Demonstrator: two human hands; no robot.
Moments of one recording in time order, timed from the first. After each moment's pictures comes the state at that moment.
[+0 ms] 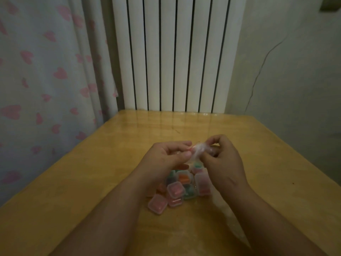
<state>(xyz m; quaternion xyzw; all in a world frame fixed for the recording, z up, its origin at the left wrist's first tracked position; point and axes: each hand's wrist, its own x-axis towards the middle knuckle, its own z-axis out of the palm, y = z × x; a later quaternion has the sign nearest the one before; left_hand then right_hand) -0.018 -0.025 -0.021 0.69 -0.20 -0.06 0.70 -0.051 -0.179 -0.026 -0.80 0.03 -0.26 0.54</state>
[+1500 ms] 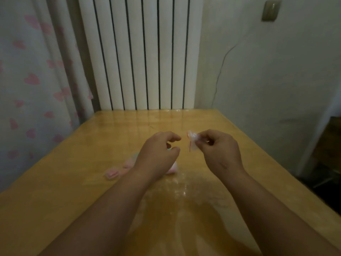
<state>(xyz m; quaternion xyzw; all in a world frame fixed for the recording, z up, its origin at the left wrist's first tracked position) -0.076 -0.075 -0.001 0.86 -0.24 0.12 0.42 -0.130 -0.233 0.003 -0.85 0.10 -0.31 0.40</state>
